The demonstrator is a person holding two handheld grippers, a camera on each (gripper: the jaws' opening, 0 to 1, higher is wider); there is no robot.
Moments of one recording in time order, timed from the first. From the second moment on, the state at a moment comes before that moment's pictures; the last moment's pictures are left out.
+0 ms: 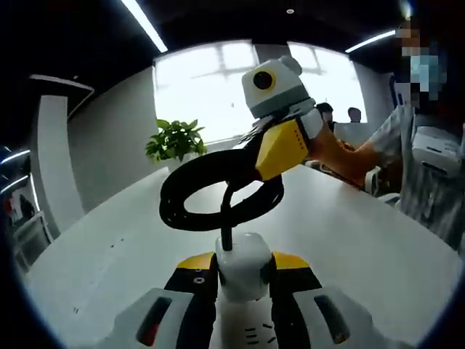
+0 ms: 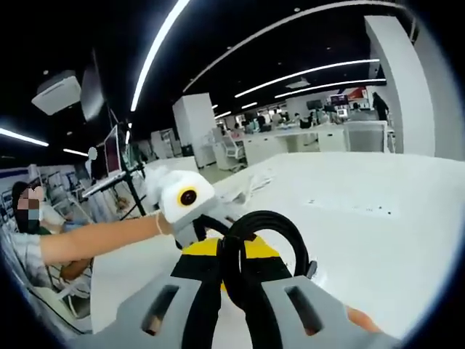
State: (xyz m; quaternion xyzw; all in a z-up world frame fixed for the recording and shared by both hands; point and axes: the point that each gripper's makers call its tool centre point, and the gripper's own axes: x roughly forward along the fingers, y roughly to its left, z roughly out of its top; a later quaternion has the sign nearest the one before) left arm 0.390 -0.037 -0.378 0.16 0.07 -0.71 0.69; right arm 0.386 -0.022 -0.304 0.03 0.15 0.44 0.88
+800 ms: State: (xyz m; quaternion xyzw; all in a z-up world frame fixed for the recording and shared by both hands) left arm 0.387 -0.036 -0.387 0.21 0.05 -0.68 0.70; right arm 0.378 -0.019 -0.315 0.04 0.15 0.45 0.88
